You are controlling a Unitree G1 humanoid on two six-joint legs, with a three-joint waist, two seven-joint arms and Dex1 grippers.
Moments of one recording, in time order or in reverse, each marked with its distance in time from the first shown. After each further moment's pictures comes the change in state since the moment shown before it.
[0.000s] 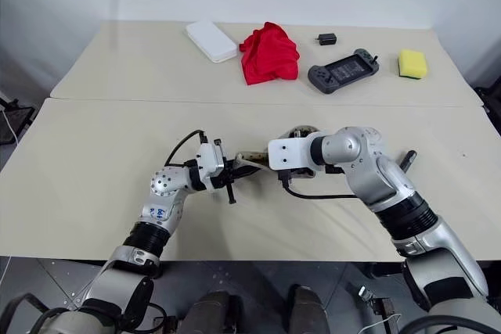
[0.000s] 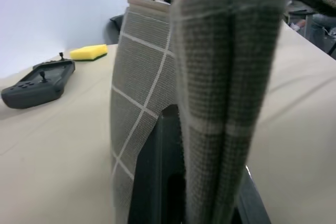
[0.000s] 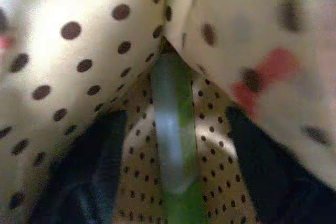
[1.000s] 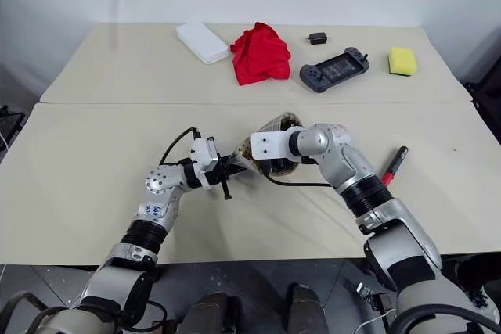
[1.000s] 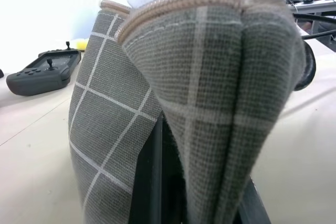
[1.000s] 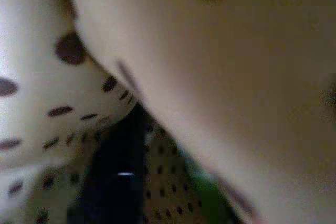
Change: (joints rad) left arm -0.013 -0.001 0.043 0.044 0.000 0.026 -0.003; right arm -0.118 0.176 0.033 0.378 -0.099 -0.188 -0.143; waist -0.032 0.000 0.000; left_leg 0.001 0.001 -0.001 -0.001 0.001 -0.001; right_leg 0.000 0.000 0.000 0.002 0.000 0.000
